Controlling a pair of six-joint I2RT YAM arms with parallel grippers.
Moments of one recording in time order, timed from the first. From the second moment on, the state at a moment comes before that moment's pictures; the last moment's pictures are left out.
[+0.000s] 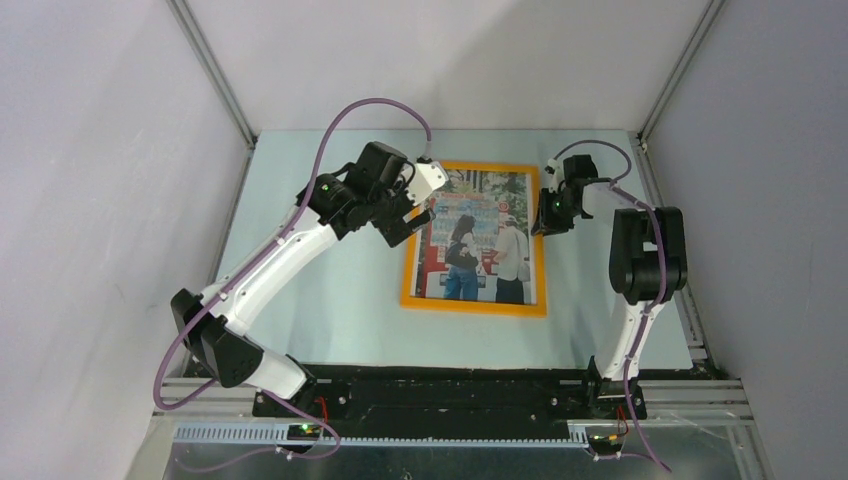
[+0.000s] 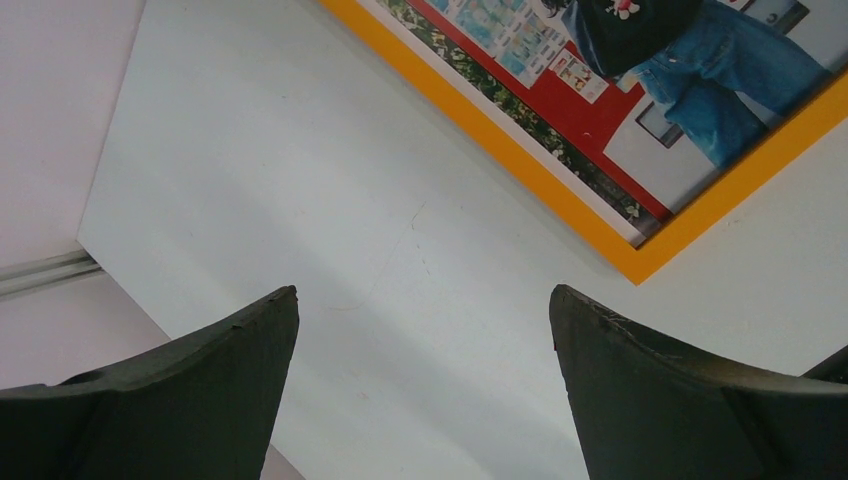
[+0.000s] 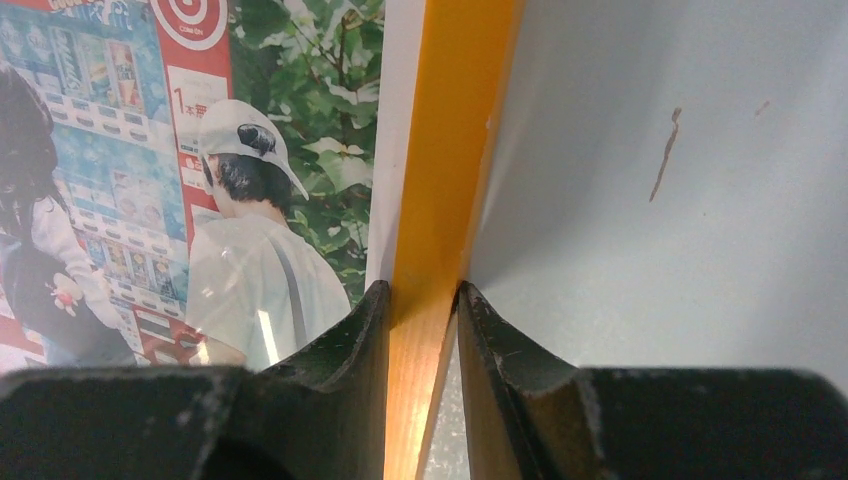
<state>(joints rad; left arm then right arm) -0.68 1.47 1.56 -0.92 -0.14 0.44 0.05 1.97 1.34 -0.49 -0.28 0.08</state>
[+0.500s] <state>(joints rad) -0.68 1.47 1.56 -0.92 -0.15 0.43 0.04 1.94 1.30 -0.50 -0.30 0.04</state>
